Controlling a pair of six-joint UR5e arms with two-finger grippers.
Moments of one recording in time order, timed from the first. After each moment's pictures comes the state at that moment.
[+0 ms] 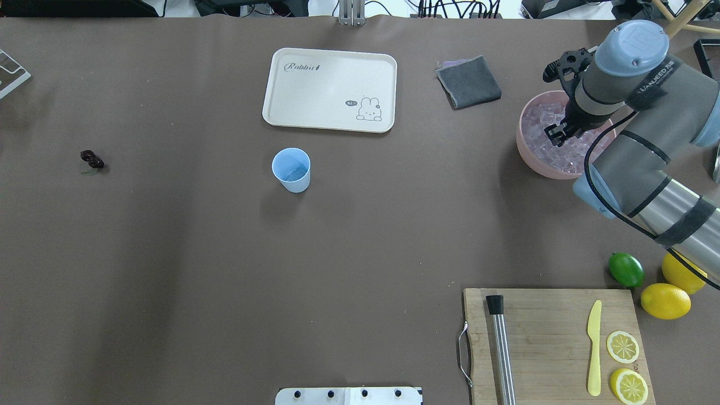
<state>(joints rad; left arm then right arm) -1.73 -1.36 -1.83 -1.69 -2.51 -0.06 0.93 -1.19 1.56 -1.50 1.93 0.38</state>
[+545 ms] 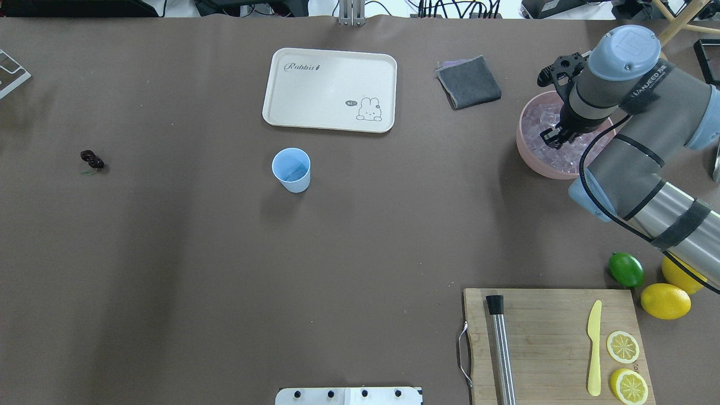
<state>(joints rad) -1.73 -1.36 -1.83 -1.69 -2.51 -0.06 0.92 -1.18 1.56 -1.50 1.93 0.38</state>
